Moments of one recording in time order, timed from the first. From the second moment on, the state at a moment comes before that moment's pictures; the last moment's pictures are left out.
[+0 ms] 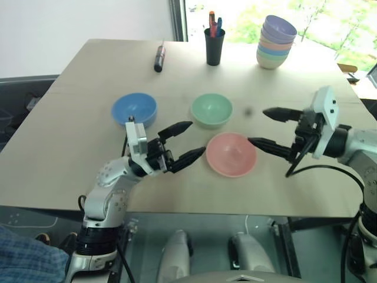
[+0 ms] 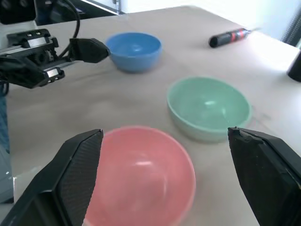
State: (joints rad) left arm -0.22 0.41 0.07 -0.19 -0.67 0.17 -1.04; right arm -0.38 -0.60 -0.27 -0.66 0.43 1.01 0.95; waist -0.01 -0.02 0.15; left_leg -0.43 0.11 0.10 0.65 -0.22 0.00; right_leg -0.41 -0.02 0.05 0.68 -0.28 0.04
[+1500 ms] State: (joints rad) left arm 0.05 0.41 0.23 -0.35 -0.65 0.08 -0.83; right arm -1.07 -0.44 0.49 0.64 -0.34 -0.29 0.90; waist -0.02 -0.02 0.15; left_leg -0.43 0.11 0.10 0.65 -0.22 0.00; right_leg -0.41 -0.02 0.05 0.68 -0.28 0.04
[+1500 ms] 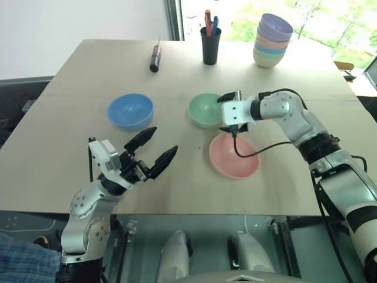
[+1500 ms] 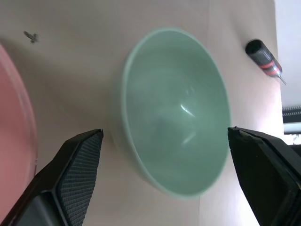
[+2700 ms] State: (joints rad) left arm 0.04 0.41 0.22 -0.35 -0.65 0.07 -0.84; right arm -1.16 -0.34 0.50 0.92 -0.47 -0.42 0.86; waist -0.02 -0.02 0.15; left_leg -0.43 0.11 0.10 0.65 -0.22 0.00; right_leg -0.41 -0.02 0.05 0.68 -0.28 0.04
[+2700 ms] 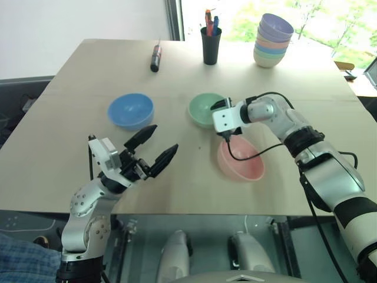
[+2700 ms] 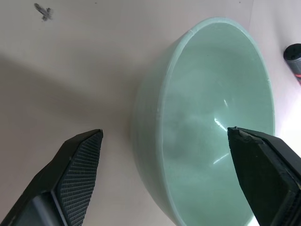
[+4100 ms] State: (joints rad) left arm 0.00 0.41 0.22 -0.32 -0.63 0.05 -0.87; right arm -1.16 -0.36 0.50 0.84 -0.45 -0.35 0.91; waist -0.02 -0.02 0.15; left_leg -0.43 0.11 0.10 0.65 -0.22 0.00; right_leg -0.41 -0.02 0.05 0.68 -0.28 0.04
